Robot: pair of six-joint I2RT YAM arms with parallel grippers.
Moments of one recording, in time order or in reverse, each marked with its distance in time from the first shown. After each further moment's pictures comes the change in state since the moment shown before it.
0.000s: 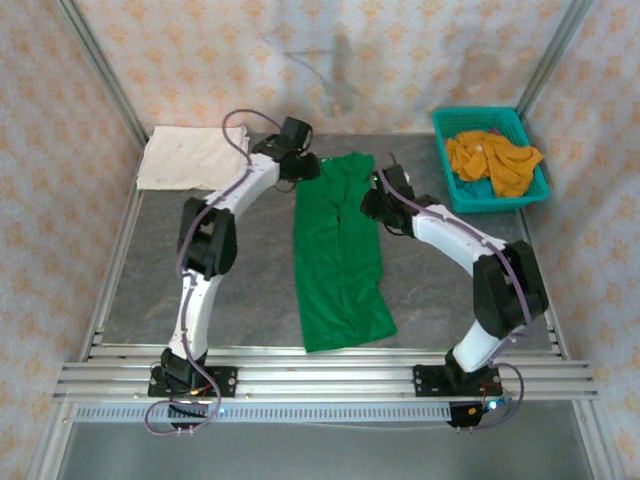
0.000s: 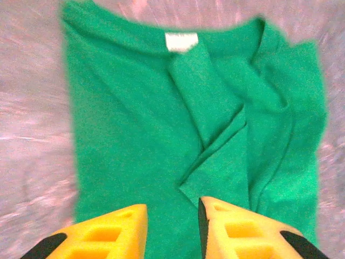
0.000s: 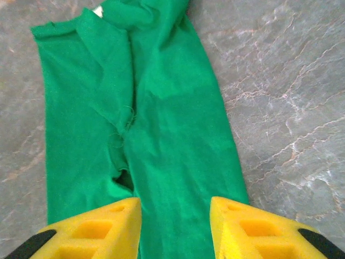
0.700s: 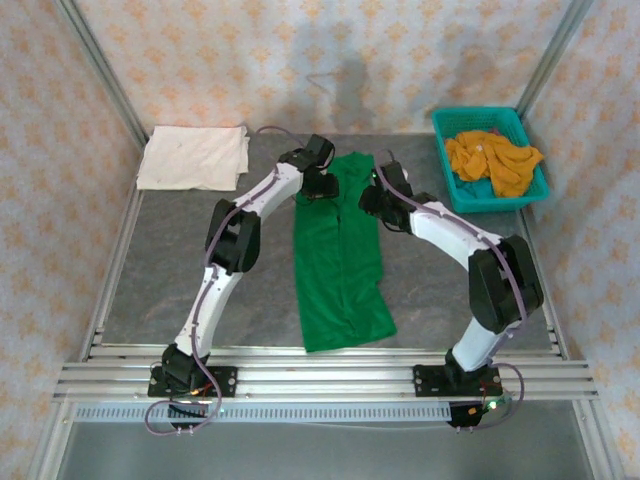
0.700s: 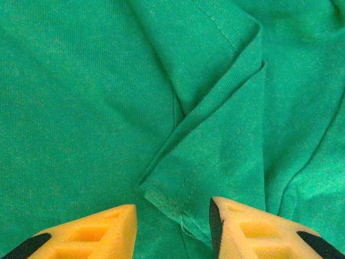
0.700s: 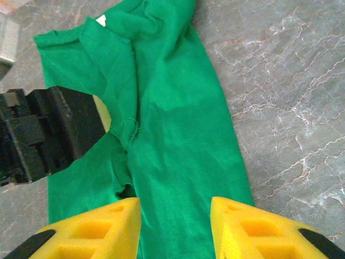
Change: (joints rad) left arm -0.080 0.285 0.244 -0.137 0.053 0.005; right arm -0.006 0.016 0.020 0.030 0.001 -0.004
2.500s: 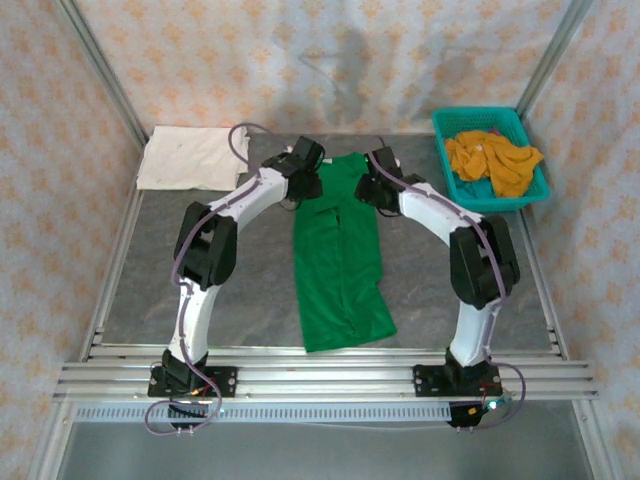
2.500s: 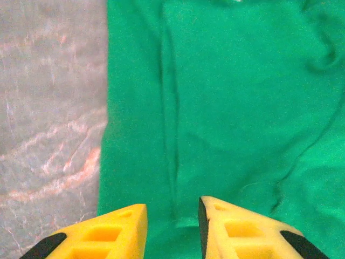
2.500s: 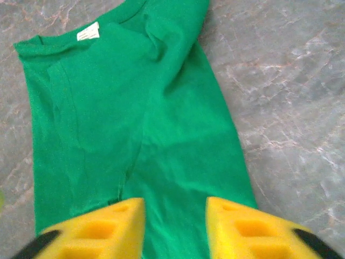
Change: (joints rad) left arm -0.016 -0.349 -0.394 0.133 -0.233 -0.066; right arm -0.038 0.236 0.261 -0.089 -0.036 -0.038
